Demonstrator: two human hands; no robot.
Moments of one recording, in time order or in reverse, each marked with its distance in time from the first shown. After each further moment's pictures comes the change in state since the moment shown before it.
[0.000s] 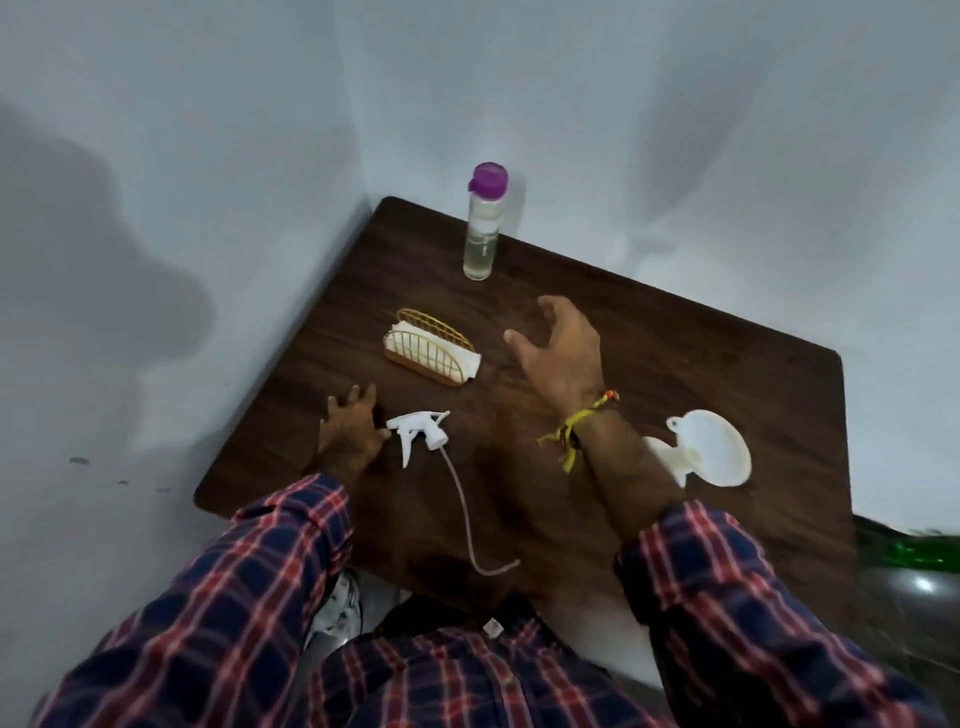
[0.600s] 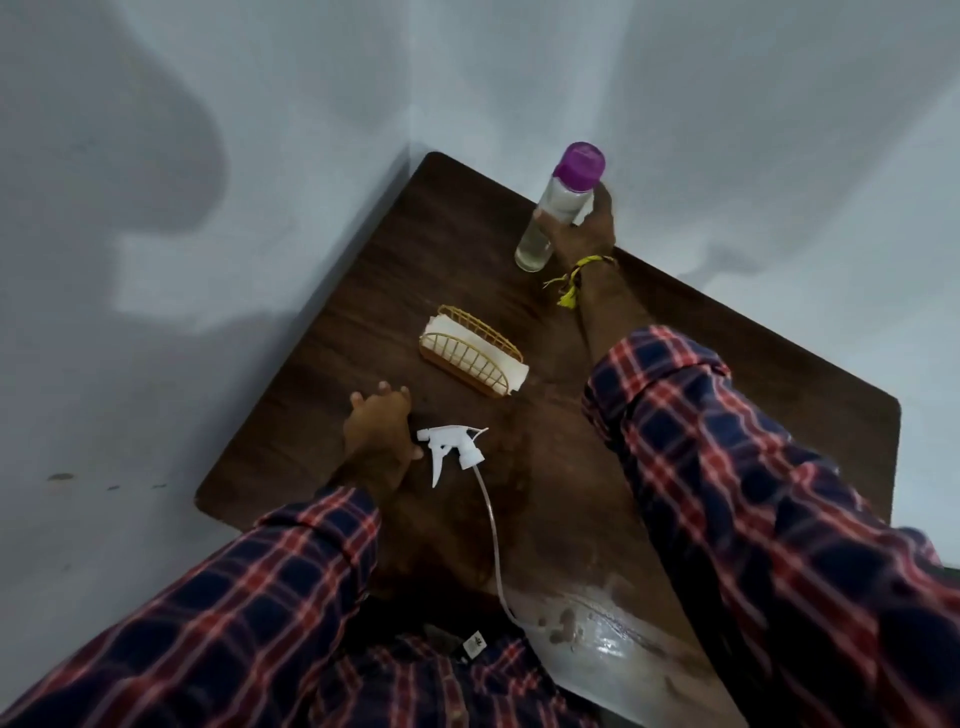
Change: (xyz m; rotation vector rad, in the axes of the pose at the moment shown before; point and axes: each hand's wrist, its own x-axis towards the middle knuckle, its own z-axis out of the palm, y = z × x) left_hand 0.037 -0.001 -0.005 0.198 -0.198 -0.050; right_hand 0.200 -0.029 0.102 0.145 0.039 0.163
